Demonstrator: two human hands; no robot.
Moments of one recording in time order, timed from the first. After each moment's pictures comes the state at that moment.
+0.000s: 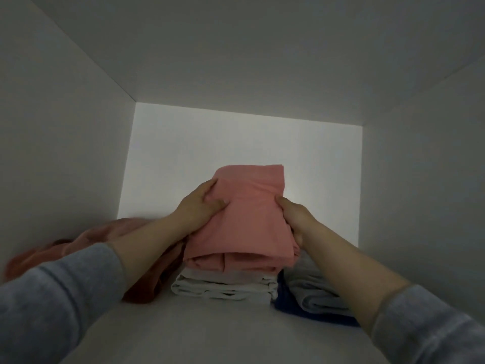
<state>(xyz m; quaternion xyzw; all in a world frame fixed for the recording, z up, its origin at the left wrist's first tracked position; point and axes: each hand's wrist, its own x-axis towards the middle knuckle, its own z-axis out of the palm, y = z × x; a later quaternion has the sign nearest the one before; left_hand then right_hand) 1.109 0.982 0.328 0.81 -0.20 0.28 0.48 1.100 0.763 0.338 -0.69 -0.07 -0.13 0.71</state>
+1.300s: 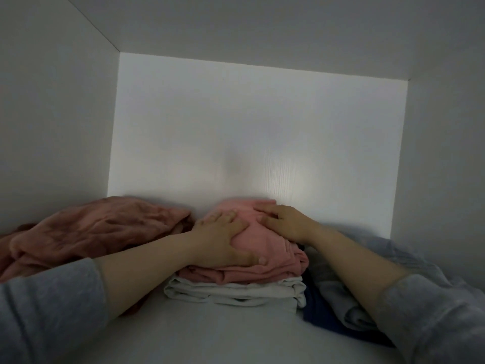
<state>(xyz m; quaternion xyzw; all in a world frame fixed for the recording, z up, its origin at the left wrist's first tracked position) 1.168 0.963 0.271 0.97 -0.21 0.10 0.04 1.220 0.760 0.292 -0.94 -0.23 -0.12 0.23</state>
